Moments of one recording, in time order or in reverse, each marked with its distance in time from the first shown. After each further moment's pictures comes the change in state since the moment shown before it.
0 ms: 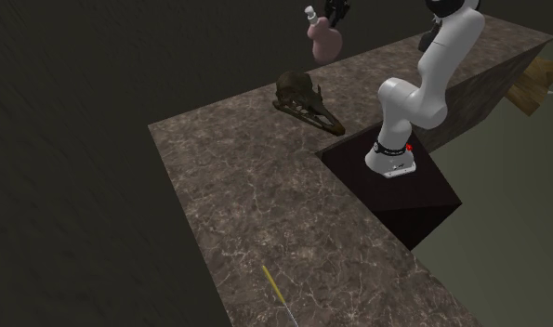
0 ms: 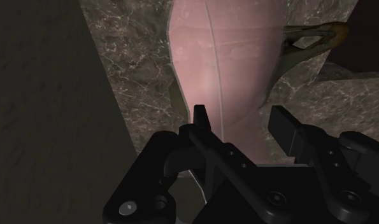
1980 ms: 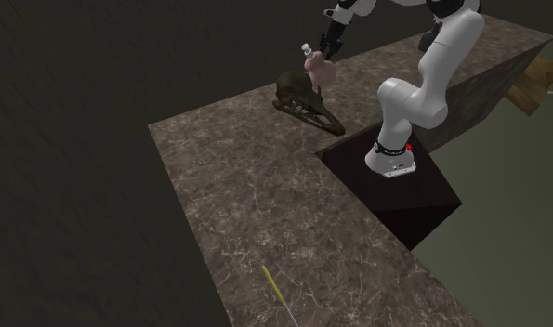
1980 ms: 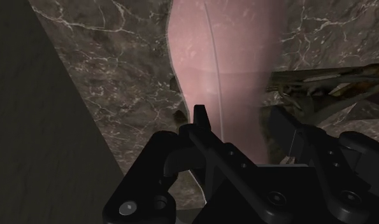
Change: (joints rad) arm 0.042 -0.074 -0.125 -0.334 -0.077 0.363 -0.057
